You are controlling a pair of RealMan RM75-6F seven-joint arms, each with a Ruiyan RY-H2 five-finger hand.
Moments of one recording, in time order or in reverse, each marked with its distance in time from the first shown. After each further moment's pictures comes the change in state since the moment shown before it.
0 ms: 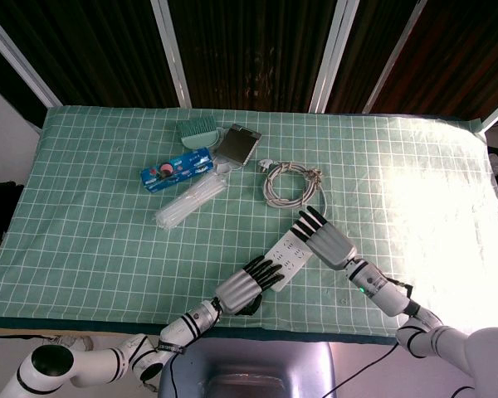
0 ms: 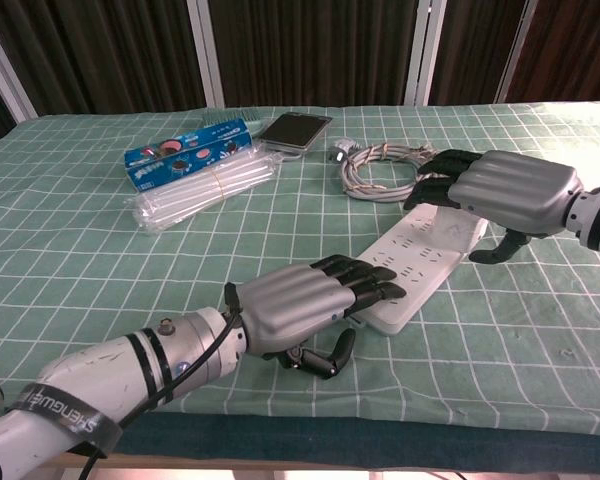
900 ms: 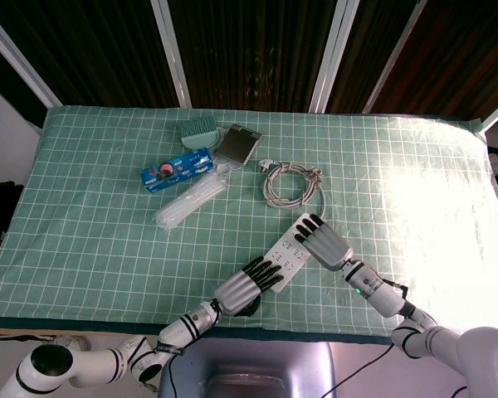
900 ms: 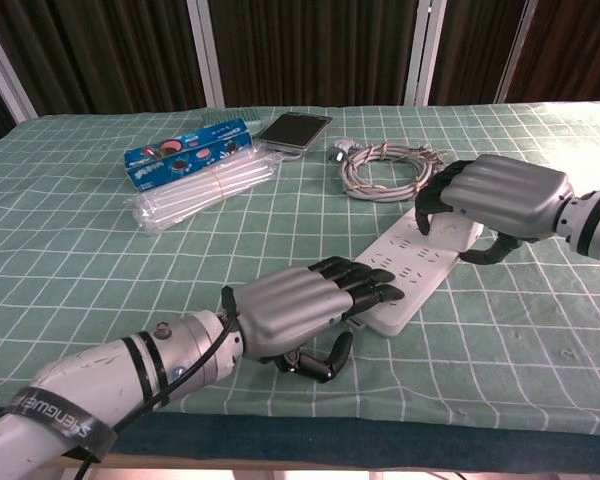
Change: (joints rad) left arm -0.001 0.005 0.018 -0.009 -0.005 0.008 0.023; right arm 0.010 -0.030 -0.019 0.019 0.023 0.027 0.012
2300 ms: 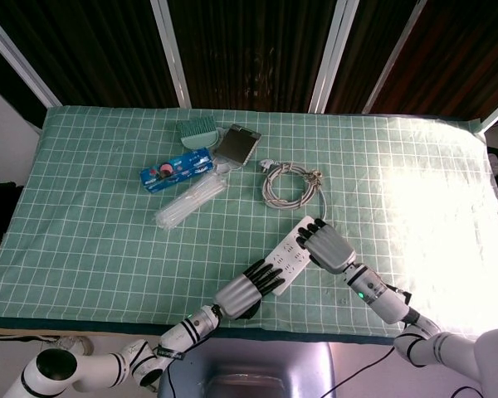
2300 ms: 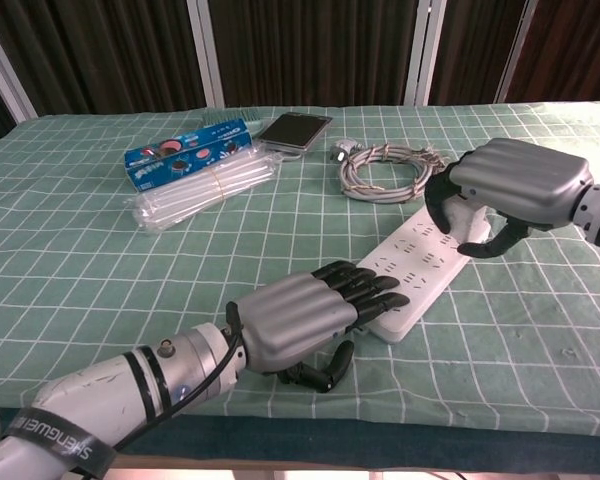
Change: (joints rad) left arm 0.020 -0.039 0.019 0.043 0.016 0.033 0.081; right arm -0.027 0.076 0.009 -0.166 0.030 0.047 0.005
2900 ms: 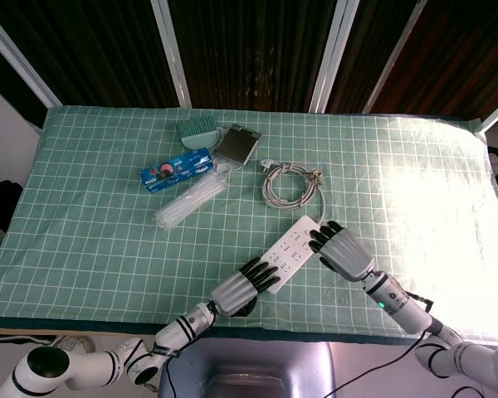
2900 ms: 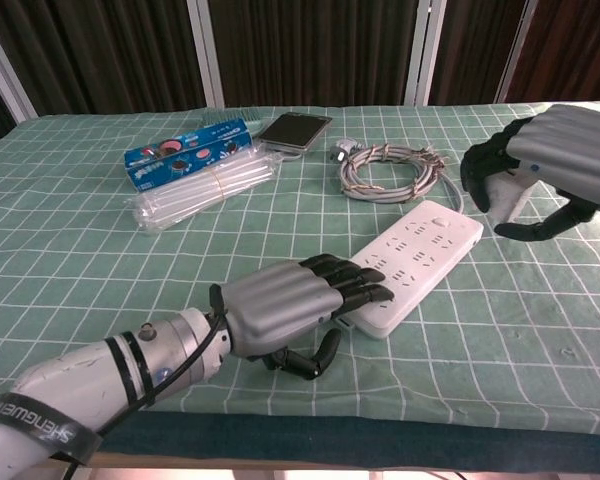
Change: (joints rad) left arm 0.003 0.063 -0.019 -0.062 0.009 0.041 -0.028; right arm -0.074 0.088 -0.045 -0.022 -0.095 0.212 0.045
